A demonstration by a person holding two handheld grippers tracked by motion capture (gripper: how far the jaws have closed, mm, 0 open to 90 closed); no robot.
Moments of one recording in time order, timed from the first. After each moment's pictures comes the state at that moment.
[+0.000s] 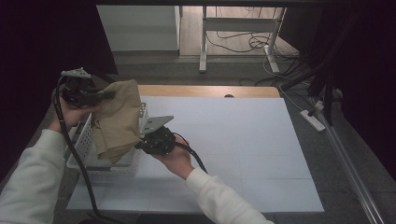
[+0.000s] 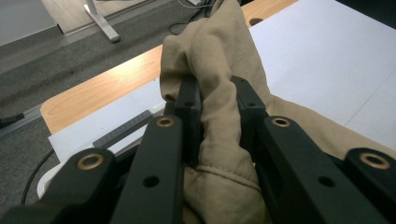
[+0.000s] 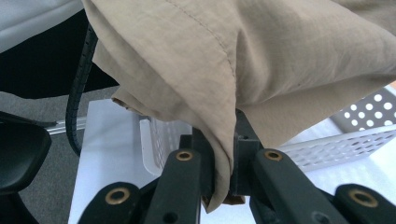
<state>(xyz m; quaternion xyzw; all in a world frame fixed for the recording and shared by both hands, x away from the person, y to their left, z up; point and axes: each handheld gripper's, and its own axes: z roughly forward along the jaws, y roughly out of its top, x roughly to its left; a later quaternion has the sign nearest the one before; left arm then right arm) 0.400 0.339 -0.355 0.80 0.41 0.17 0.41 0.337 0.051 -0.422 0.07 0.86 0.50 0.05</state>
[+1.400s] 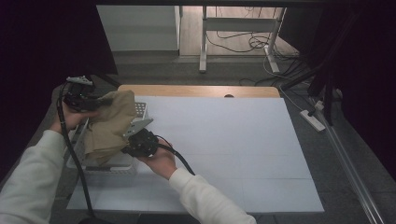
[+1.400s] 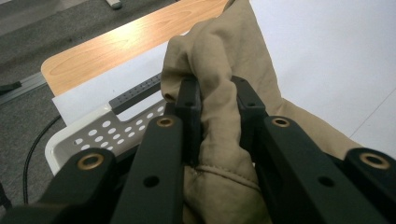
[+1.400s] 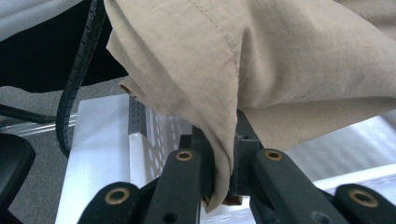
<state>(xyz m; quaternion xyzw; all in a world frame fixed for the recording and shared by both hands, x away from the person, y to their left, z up) 0.424 0.362 -0.397 0.81 0.43 0.14 0.37 0.346 0.101 -0.455 0.08 0.88 0.47 0.02</state>
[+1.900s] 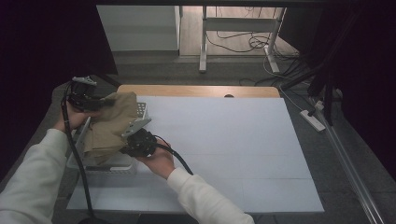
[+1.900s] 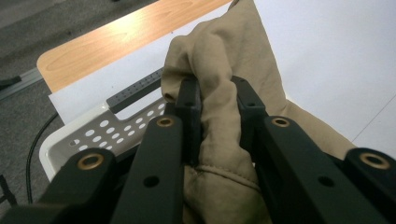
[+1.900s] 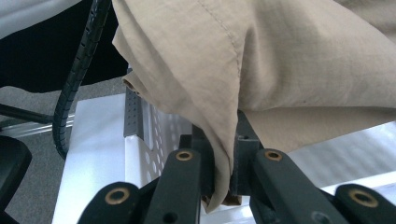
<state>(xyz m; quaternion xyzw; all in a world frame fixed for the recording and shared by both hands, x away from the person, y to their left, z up) 0.433 0.357 -0.404 0.82 0.43 0.13 0.35 0.348 0.107 -0.460 0.08 0.88 0.47 0.01</state>
